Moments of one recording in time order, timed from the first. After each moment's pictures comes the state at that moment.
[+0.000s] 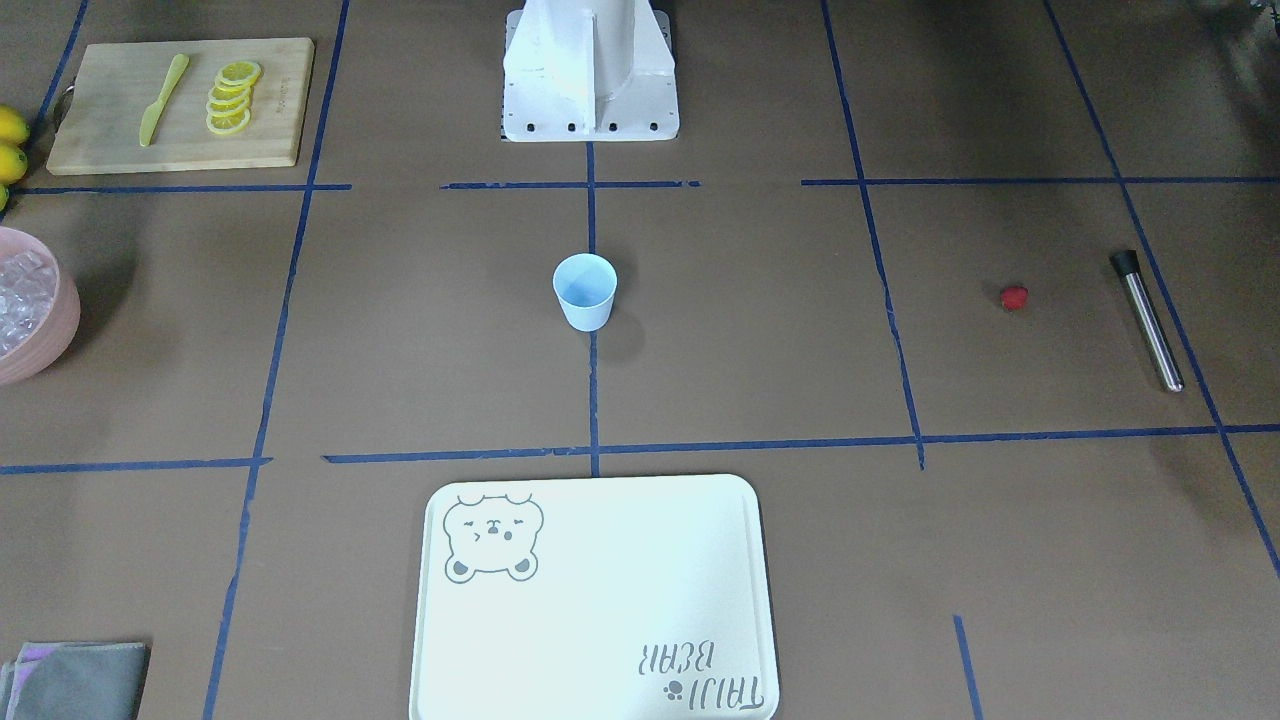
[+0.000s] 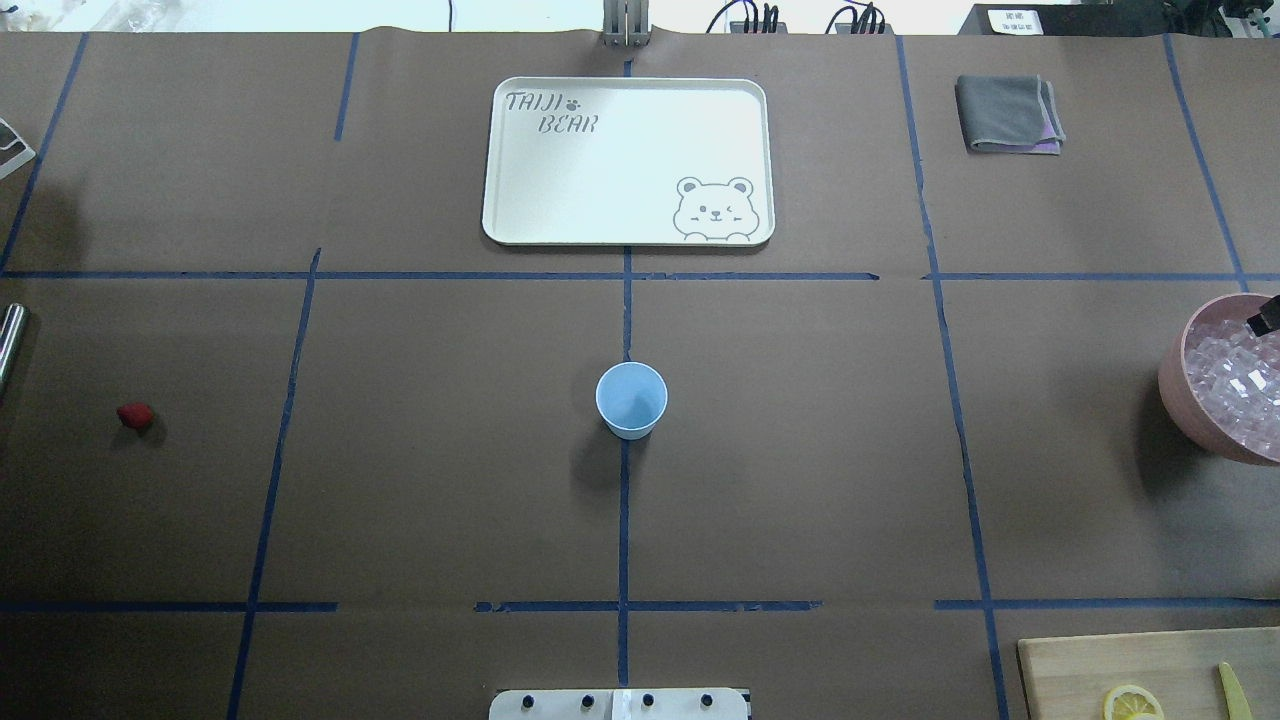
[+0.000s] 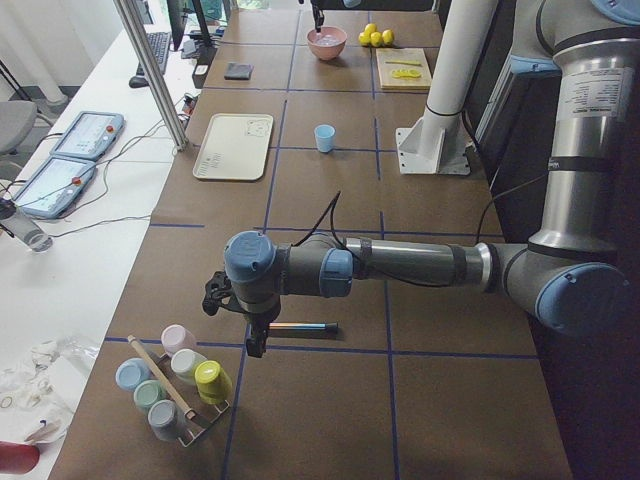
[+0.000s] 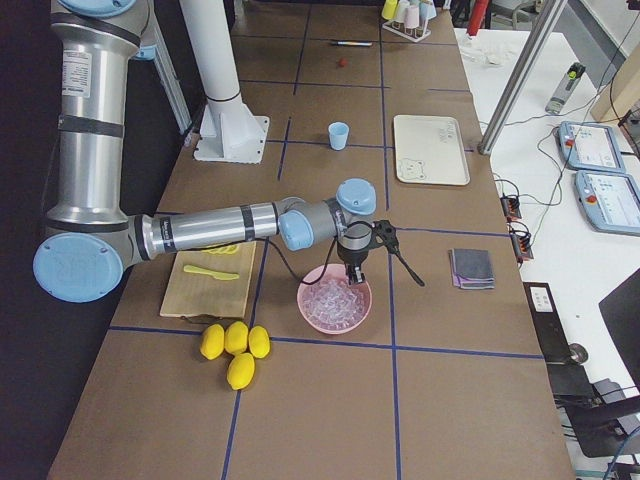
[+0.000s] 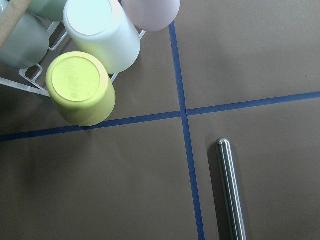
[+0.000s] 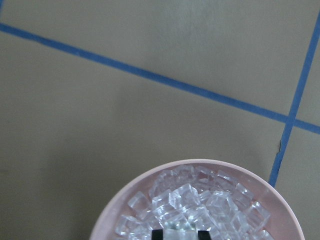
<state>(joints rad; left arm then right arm) -1.61 -1.60 -1.60 -1.56 -2.37 0.14 1.26 -1.66 1.88 -1.44 2.24 0.17</state>
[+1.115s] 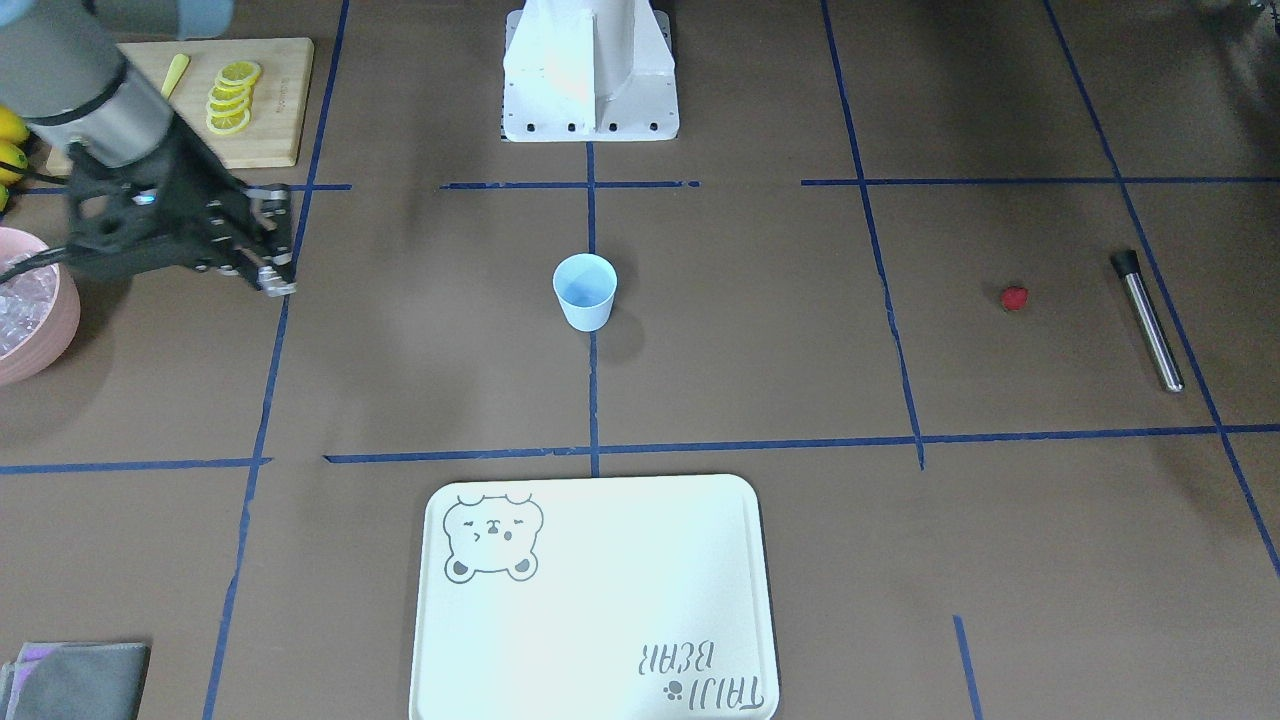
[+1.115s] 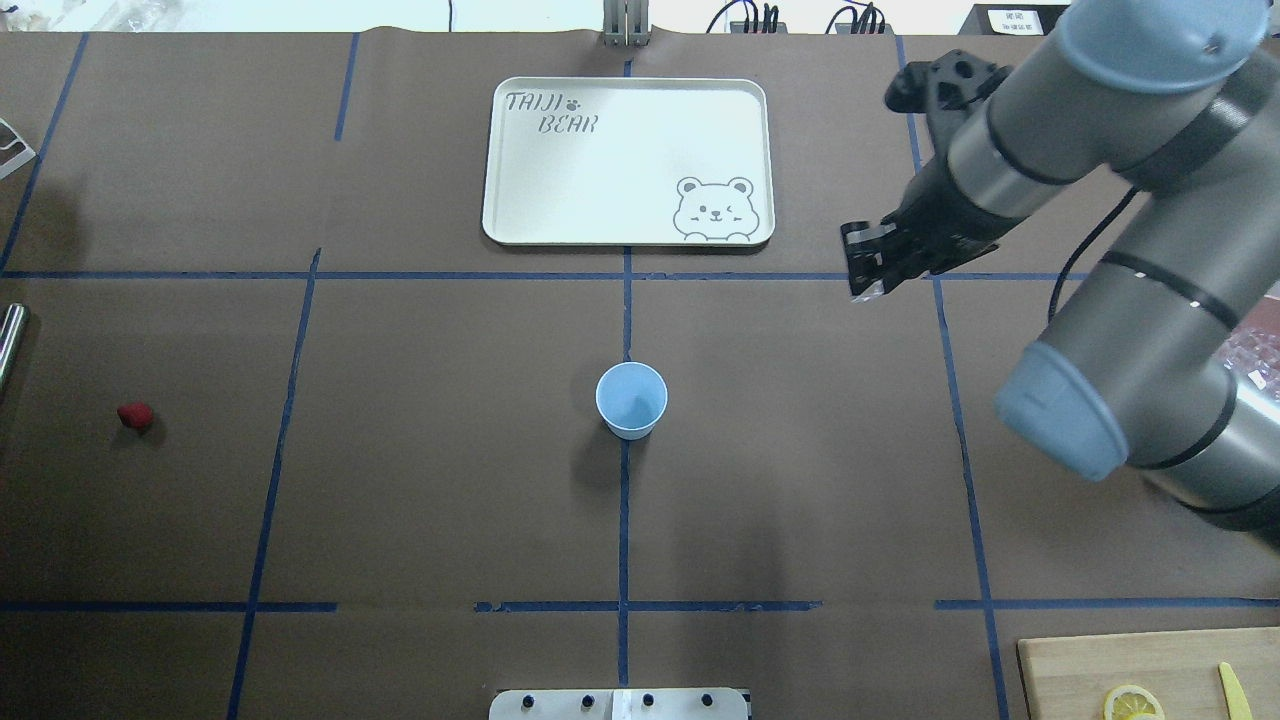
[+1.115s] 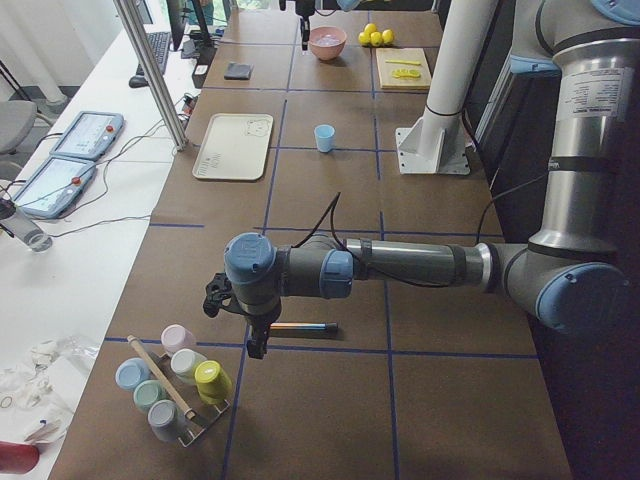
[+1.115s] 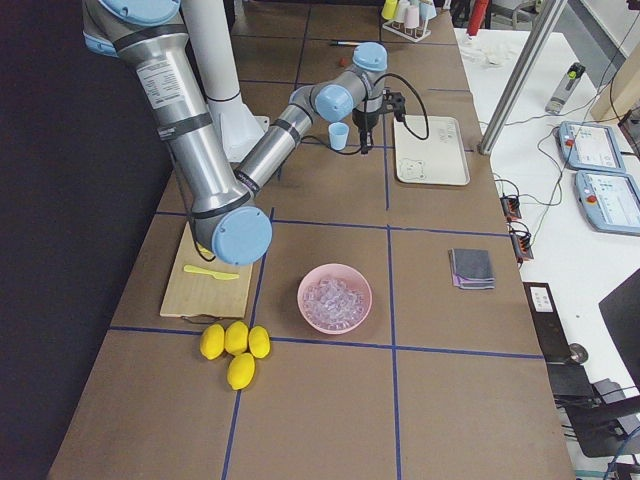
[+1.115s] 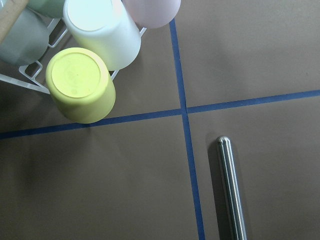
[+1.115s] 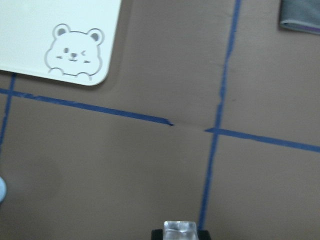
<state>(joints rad) -1.61 -1.60 -1.59 -1.56 -2.37 0.14 0.79 -1.07 2.01 -1.73 2.13 0.92</state>
